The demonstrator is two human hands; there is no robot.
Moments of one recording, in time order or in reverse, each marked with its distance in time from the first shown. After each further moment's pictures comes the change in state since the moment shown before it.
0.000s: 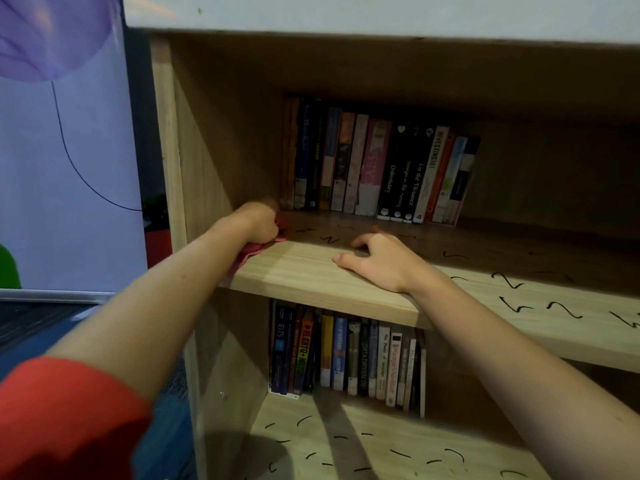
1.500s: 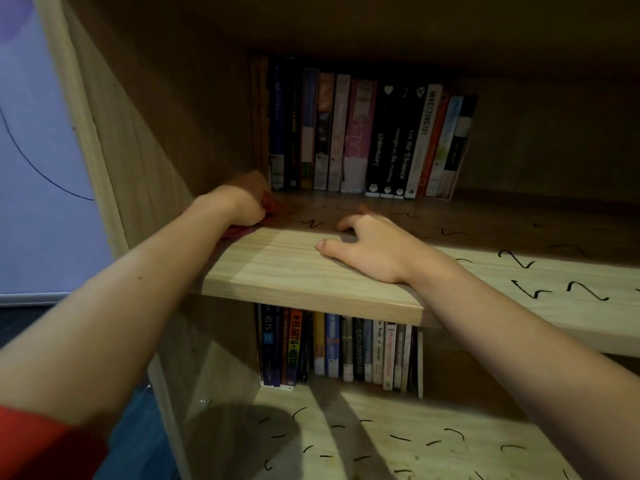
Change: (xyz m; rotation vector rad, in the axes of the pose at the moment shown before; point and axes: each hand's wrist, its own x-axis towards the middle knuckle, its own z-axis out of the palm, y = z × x) left_hand 0.035 0.010 0.005 -0.032 -0.049 0.133; right_hand 0.005 0.002 0.001 -0.014 -0.030 -0.010
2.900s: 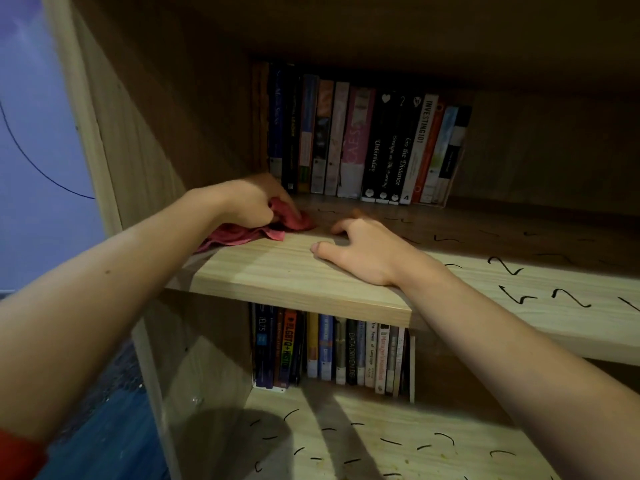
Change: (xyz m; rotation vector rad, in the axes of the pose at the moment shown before) left_hand -0.005 0.011 0.000 -0.012 -0.102 0.169; right_hand -0.001 -0.002 -0.001 -0.018 0.004 0.003
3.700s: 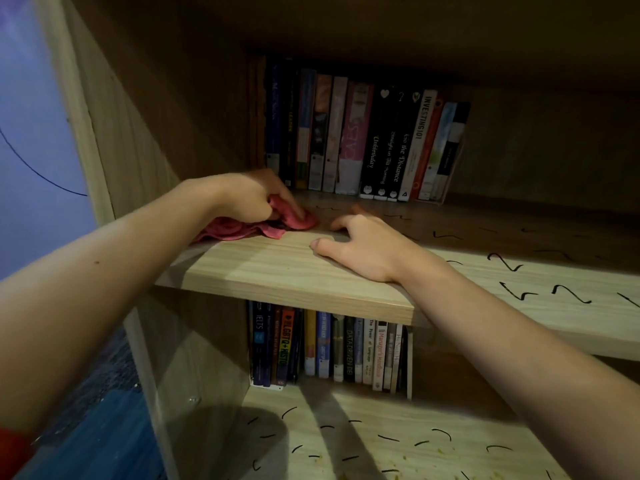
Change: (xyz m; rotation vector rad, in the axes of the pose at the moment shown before) left_hand -0.003 0.001 -0.003 -0.005 -0.072 0.087; right_hand 0.000 0.000 0.000 0.015 0.017 0.001
